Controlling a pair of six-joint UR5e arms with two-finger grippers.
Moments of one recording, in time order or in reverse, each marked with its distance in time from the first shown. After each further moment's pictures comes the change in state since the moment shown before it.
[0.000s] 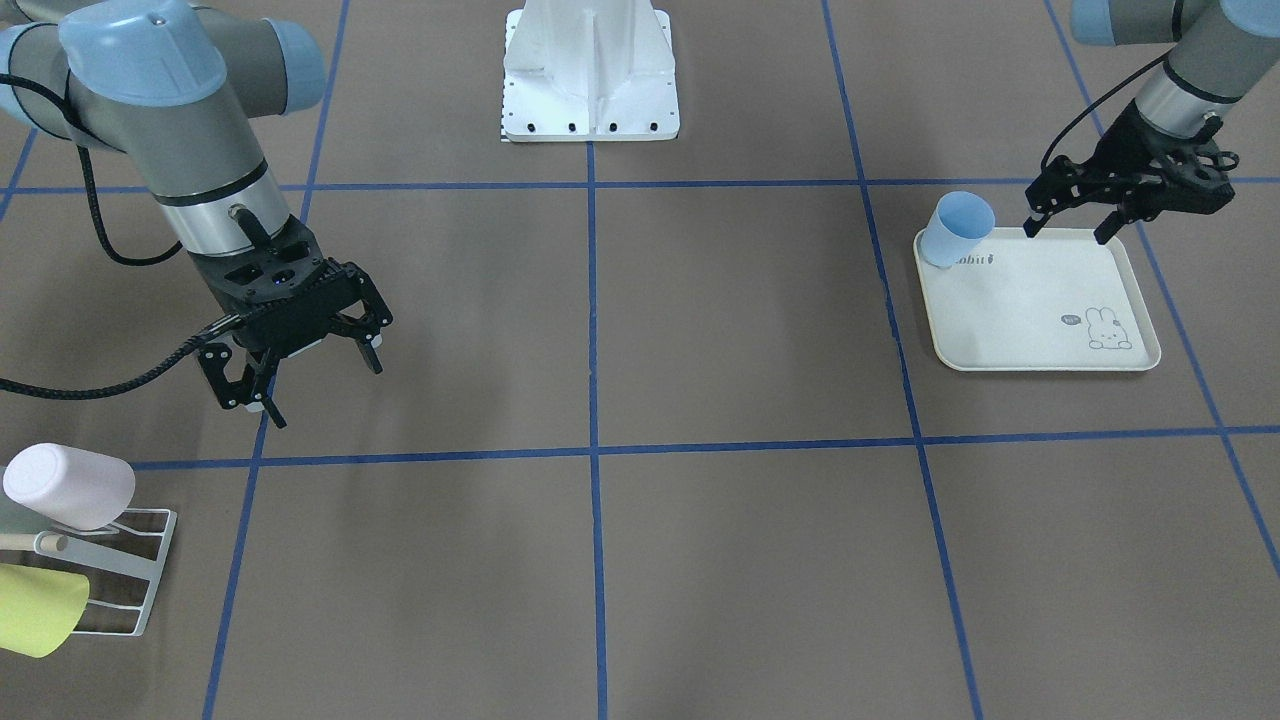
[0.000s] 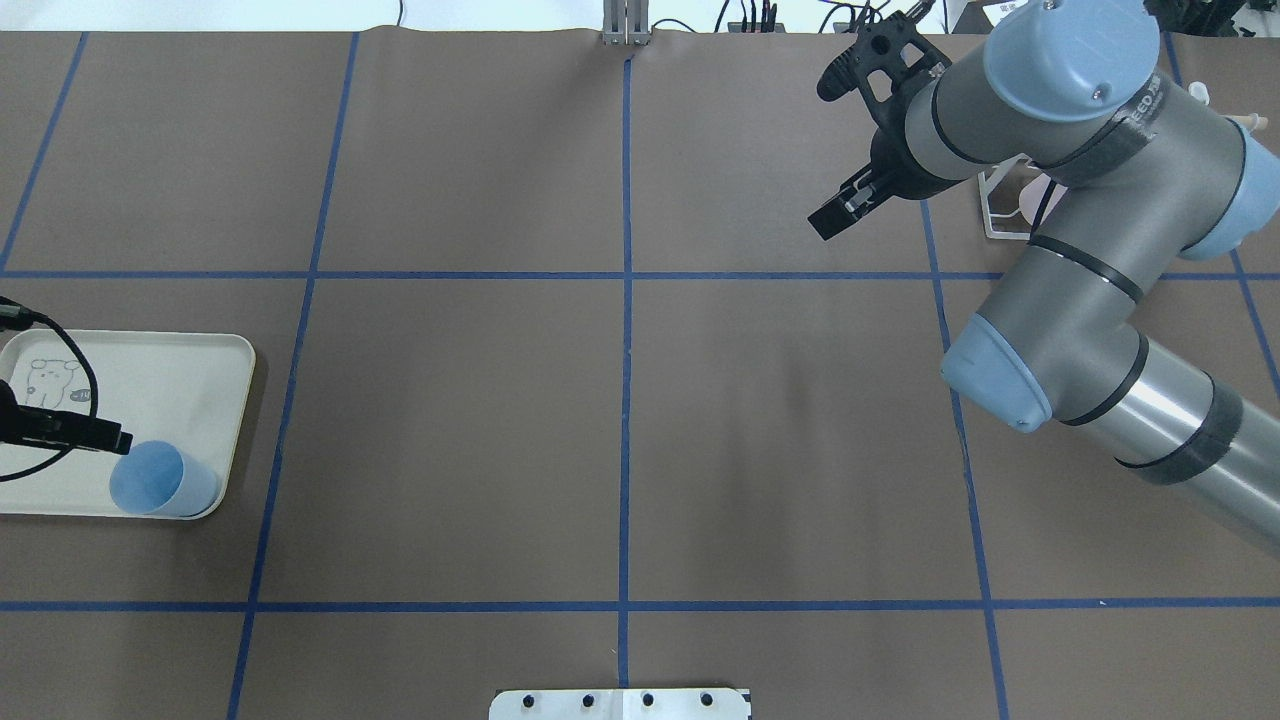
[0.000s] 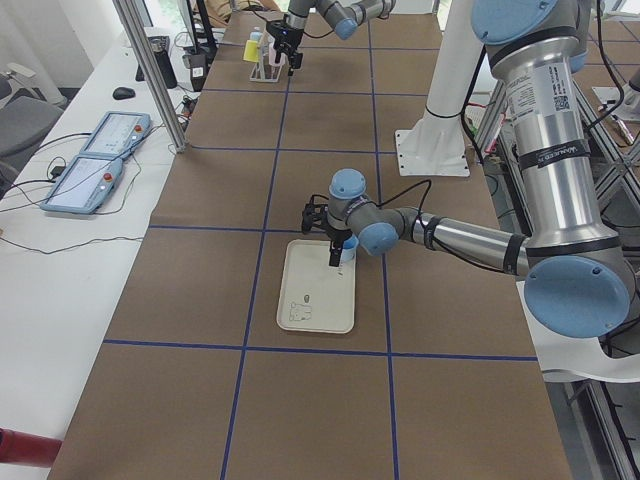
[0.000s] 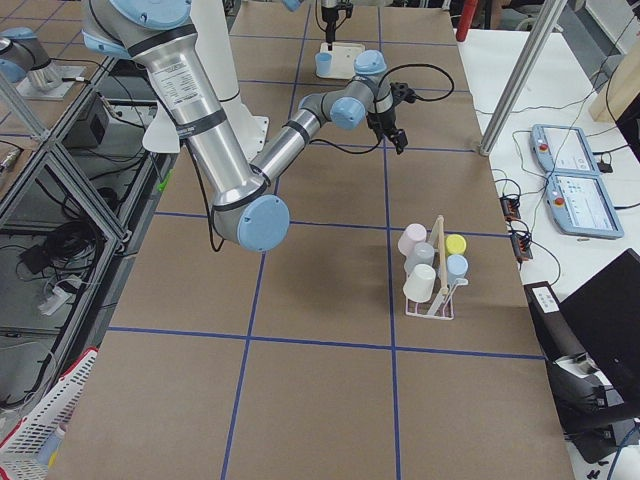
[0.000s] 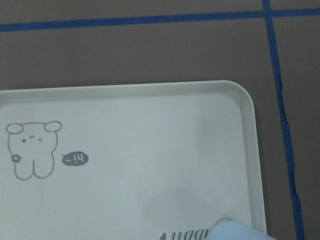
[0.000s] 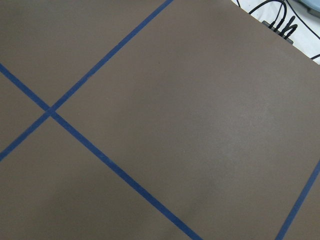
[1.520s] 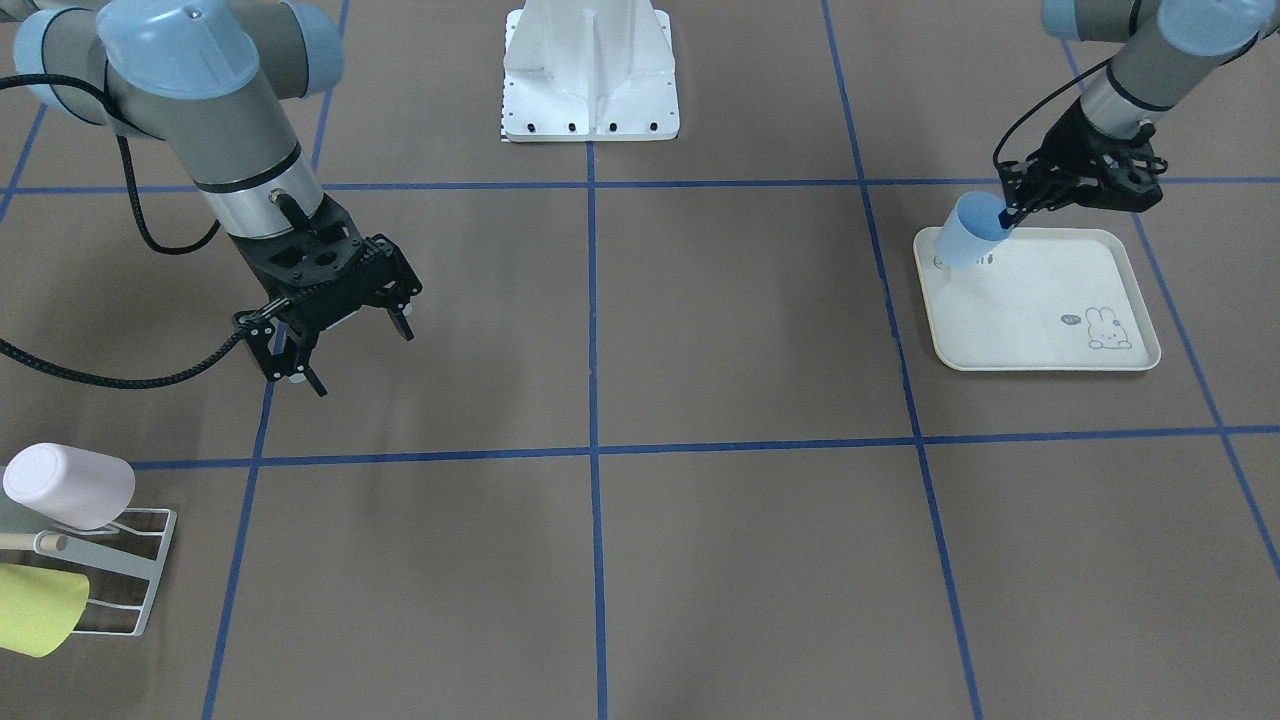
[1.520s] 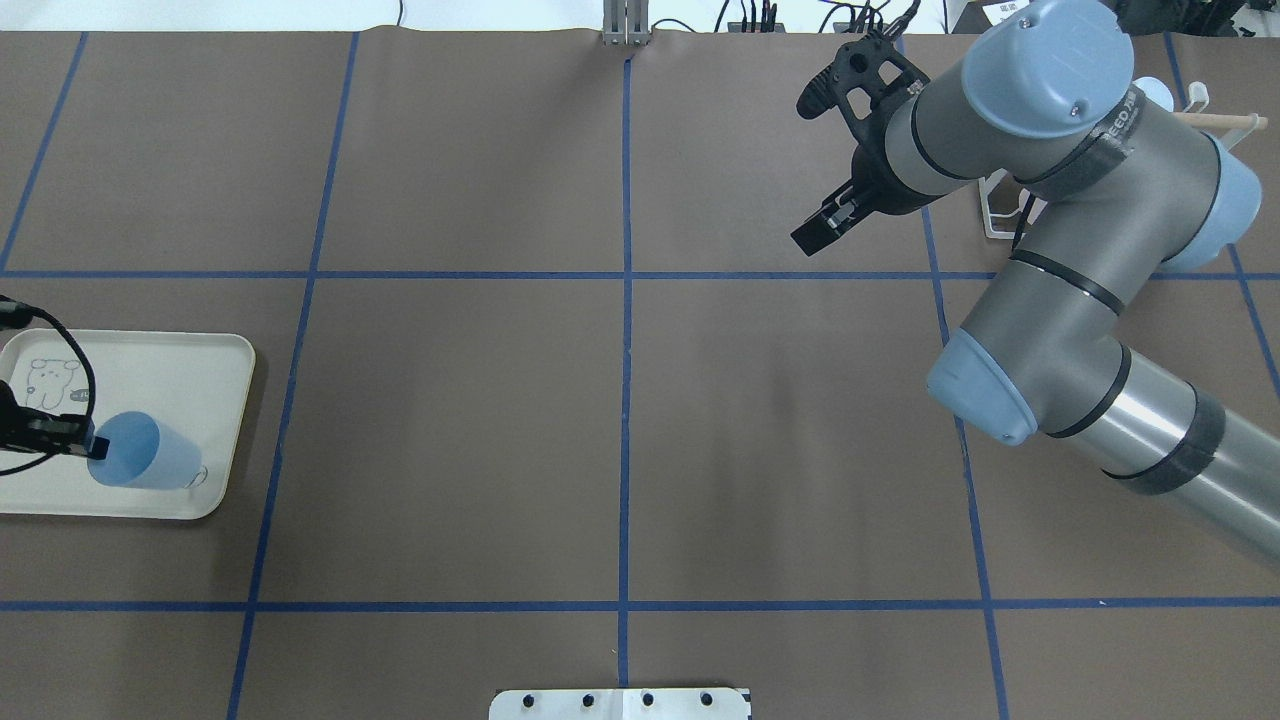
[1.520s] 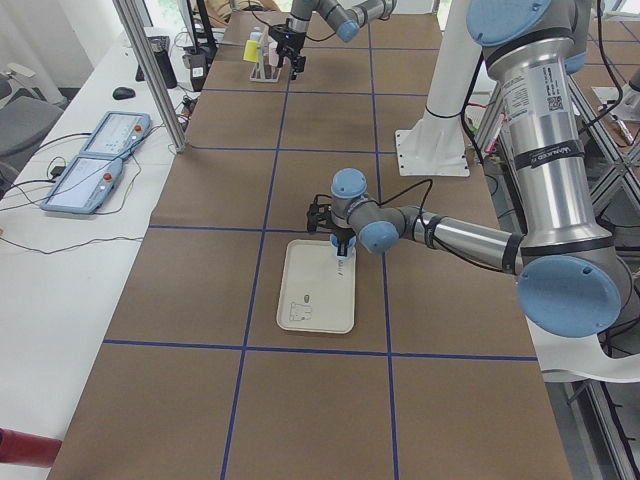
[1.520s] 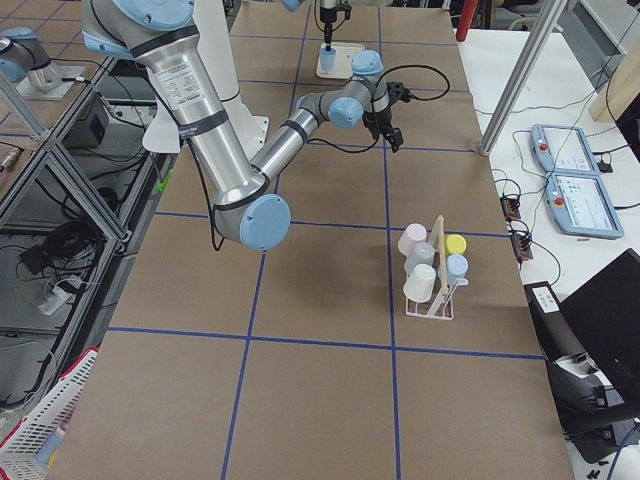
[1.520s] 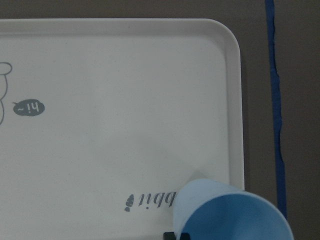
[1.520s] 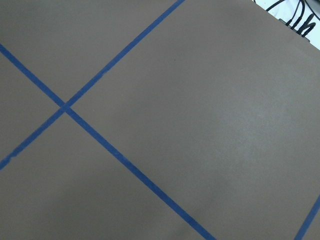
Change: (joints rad) left arm -0.081 -0.011 -0.011 0.011 -0.107 -0.046; right arm -0.030 0.017 -0.007 0.013 0.001 -0.004
